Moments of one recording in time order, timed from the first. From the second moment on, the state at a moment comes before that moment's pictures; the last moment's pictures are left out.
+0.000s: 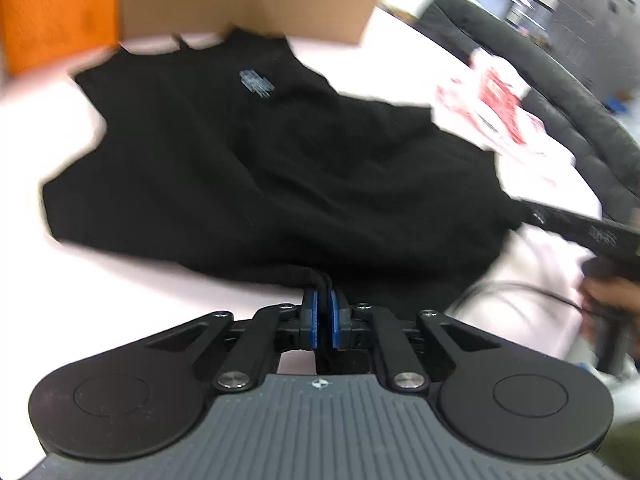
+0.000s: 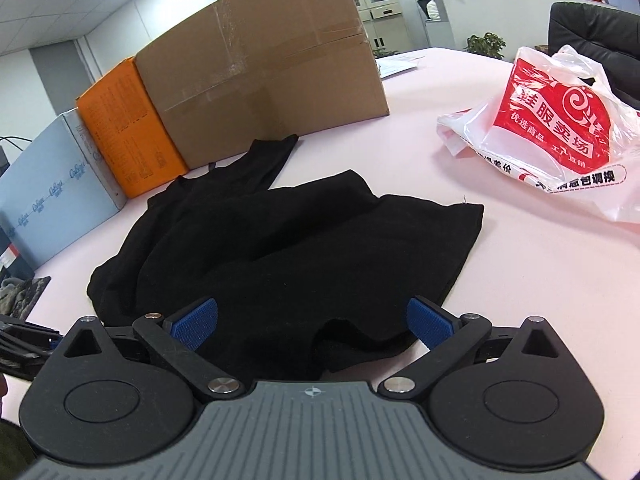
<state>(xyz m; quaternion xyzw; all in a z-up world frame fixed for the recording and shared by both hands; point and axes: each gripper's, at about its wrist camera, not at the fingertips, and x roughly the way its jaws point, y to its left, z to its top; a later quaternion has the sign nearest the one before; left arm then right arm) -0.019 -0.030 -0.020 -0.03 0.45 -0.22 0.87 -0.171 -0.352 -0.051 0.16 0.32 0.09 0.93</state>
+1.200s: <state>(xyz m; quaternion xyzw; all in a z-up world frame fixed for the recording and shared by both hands) -0.085 0.140 0.038 0.03 0.37 0.01 0.93 -0.086 -0.234 0.010 -0.11 0.38 0.28 0.88</state>
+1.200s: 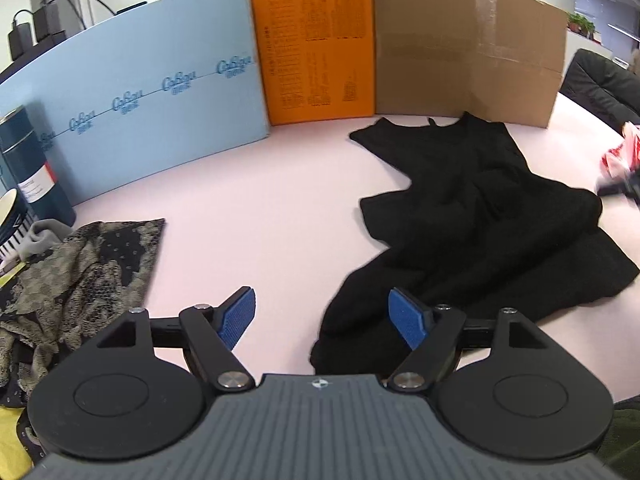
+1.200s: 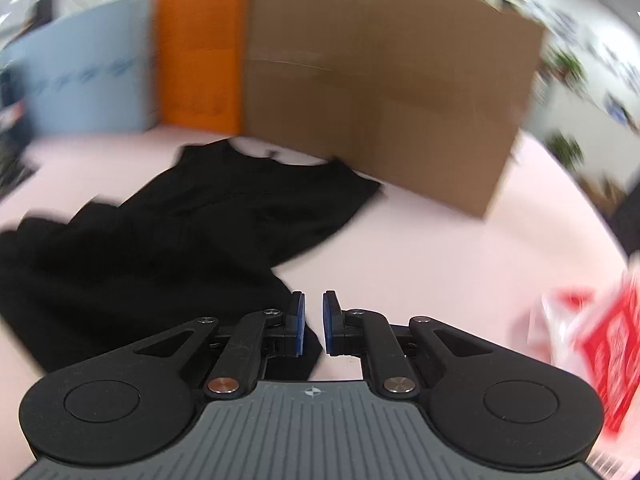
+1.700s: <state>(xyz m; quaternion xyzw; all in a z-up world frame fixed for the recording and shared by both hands) 0.005 0.068 -0.009 0.04 0.43 -0.07 0.90 -0.046 -0.298 -0.043 0.10 0.43 0.22 0.87</state>
